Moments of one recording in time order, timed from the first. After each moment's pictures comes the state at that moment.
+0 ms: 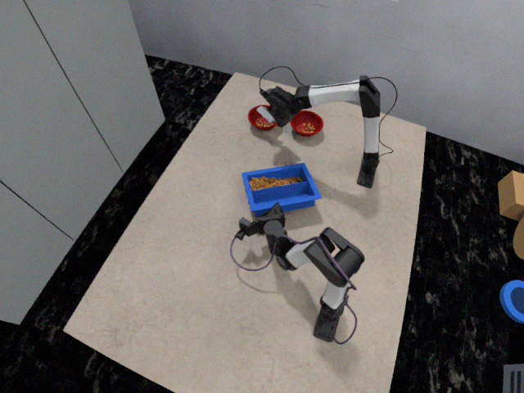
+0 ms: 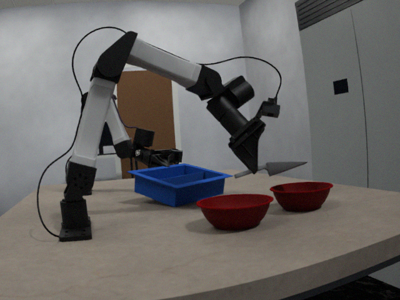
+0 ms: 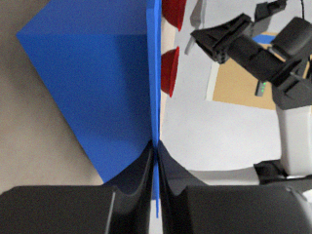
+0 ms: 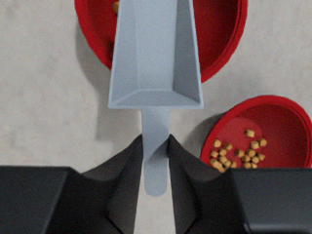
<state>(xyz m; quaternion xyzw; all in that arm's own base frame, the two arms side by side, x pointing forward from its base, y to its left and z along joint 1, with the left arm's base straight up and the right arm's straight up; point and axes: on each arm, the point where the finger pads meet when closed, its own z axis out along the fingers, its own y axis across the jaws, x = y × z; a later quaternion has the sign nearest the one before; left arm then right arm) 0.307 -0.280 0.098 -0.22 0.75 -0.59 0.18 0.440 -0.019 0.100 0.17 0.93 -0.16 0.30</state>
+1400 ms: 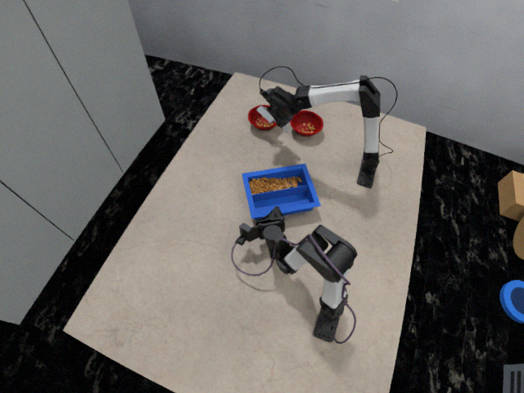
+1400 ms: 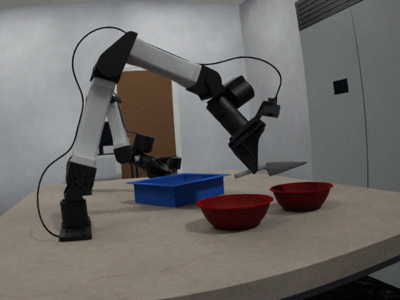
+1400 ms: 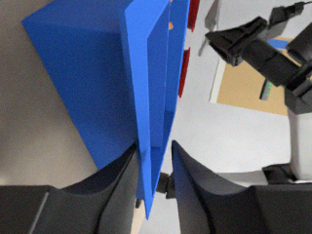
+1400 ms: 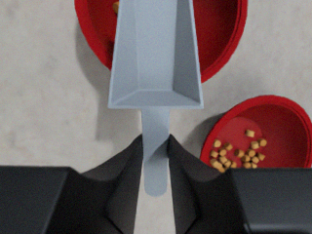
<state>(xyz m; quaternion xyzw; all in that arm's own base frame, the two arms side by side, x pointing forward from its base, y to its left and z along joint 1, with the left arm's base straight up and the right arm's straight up) 0.303 -0.272 0.072 -0.23 0.76 -0.58 0.17 0.440 -0.019 0.100 0.17 0.93 -0.16 0.30</state>
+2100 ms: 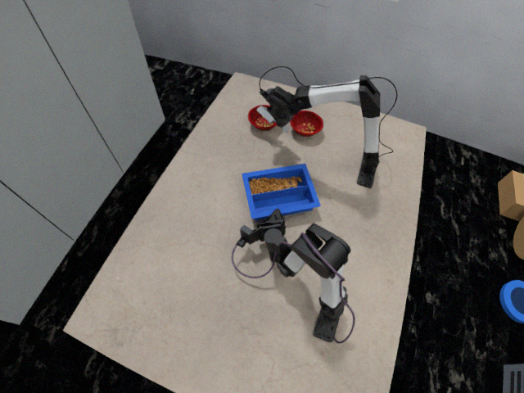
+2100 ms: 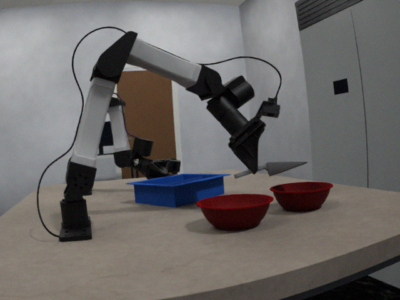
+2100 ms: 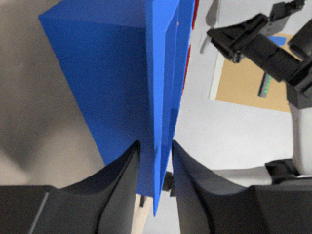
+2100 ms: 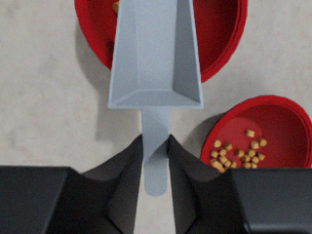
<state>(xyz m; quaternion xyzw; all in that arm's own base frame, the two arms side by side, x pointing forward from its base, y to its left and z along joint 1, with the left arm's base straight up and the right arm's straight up) 0.299 -0.269 0.062 -0.22 0.75 -0.59 0.17 0.440 -0.019 0.100 0.17 0.93 -0.16 0.30</state>
